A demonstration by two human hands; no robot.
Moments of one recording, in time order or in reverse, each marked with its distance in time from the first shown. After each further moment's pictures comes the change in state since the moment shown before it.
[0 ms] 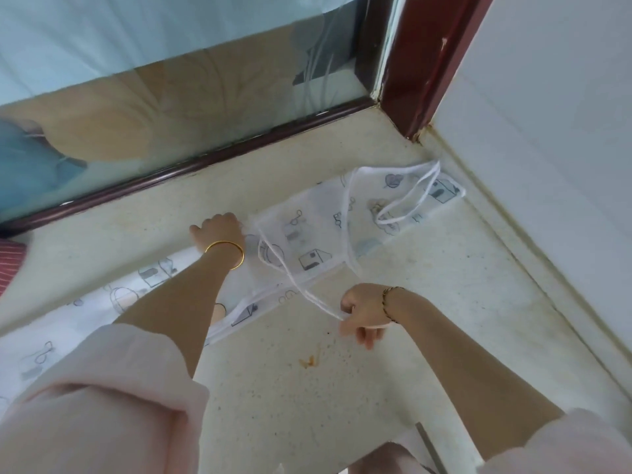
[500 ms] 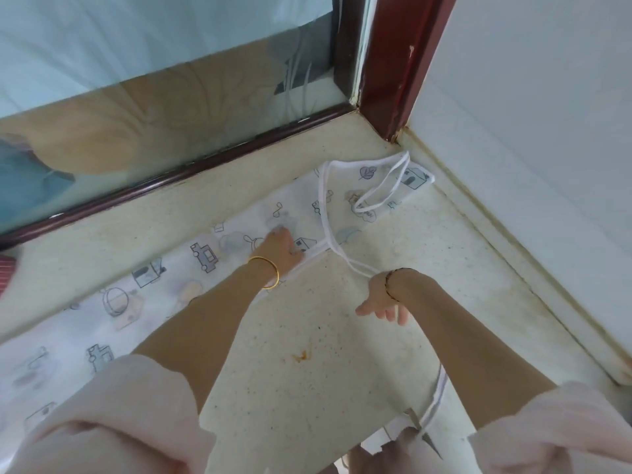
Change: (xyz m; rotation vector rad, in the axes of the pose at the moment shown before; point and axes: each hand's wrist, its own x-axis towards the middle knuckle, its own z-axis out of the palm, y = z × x) left_hand -0.048 0.070 0.004 -0.536 -0.265 0.436; right_hand -0.031 0.014 -0.017 -0.181 0.063 0.389
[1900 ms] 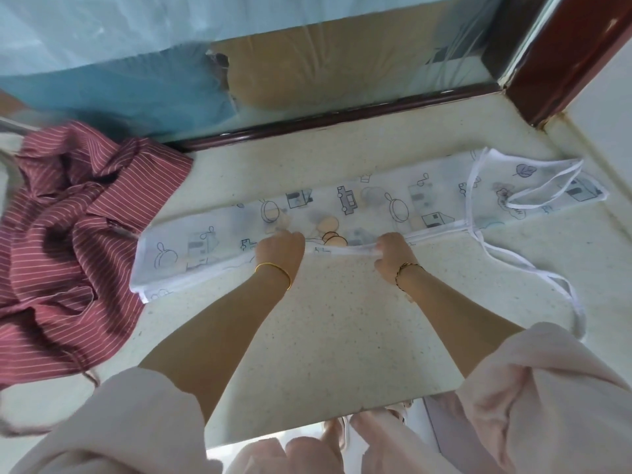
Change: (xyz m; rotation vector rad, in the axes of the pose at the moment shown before) left_hand -0.192 -0.145 -0.035 0.718 0.093 -0.240; right_hand 0.054 -0.159 0.102 0.100 0.683 -0.419
